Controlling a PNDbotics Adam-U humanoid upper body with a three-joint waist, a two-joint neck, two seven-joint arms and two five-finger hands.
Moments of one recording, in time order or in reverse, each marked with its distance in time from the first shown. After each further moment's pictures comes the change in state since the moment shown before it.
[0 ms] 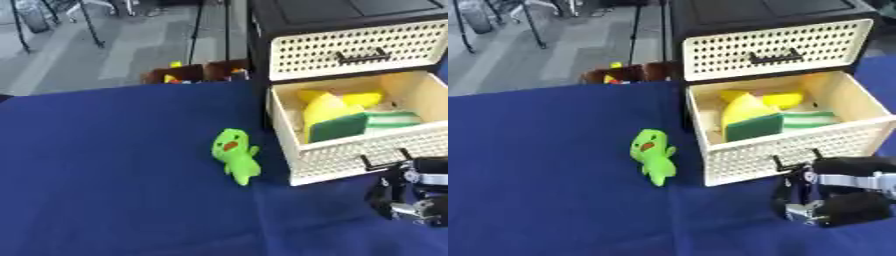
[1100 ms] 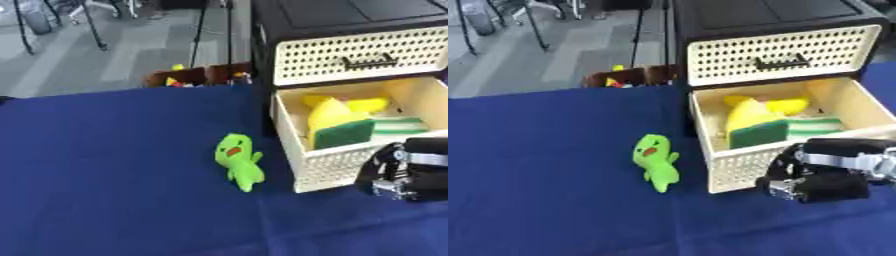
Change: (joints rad) left arm 0.017 -0.023 0.000 0.000 0.001 0.005 -0.012; right arm -0.102 0.025 0.008 0.008 0.104 0.171 0.027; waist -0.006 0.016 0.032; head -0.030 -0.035
